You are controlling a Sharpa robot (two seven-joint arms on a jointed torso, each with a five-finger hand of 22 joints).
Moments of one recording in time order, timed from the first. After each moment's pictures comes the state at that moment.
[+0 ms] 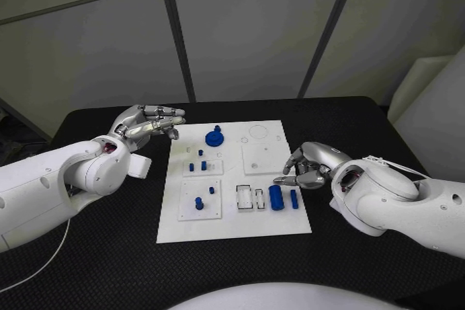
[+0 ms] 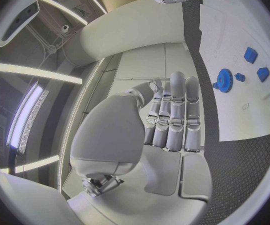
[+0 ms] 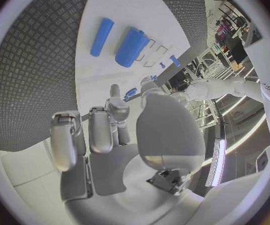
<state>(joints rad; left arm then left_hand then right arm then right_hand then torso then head) 1.13 -0.86 0.05 1.42 -0.16 -0.15 0.32 1.38 -0.14 0.50 -0.07 0.10 1.08 0.16 0.10 0.11 1.21 0.09 0.09 0.07 1.21 0.01 0.78 0.42 0.19 0.94 0.12 0.70 0.89 1.02 -1.11 0.01 1.95 -1.50 -0.41 -0.59 1.17 -0.17 0.03 0.29 0.05 1.07 0.06 0.17 0.39 1.40 -0.02 1.03 1.07 1.47 -0.08 1.37 1.20 0.01 1.47 0.02 1.57 1.31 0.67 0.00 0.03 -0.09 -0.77</state>
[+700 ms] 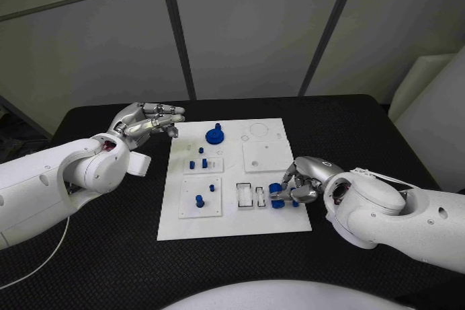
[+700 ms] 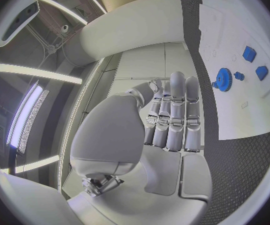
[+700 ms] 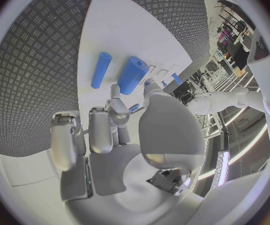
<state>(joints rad) 1.13 -0.87 0.05 1.42 -0.16 -0.15 0.32 1.38 -0.14 0.50 -0.07 0.10 1.08 0.16 0.10 0.11 1.21 0.09 0.09 0.07 1.21 0.01 0.78 0.42 0.19 0.94 0.12 0.70 0.89 0.96 -1.06 0.01 1.95 -1.57 -0.34 -0.69 1.11 -0.18 0.01 0.29 0.05 1.08 0.06 0.17 0.46 1.40 -0.02 1.08 1.14 1.47 -0.08 1.37 1.20 0.01 1.47 0.02 1.57 1.31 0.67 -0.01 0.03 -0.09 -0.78</state>
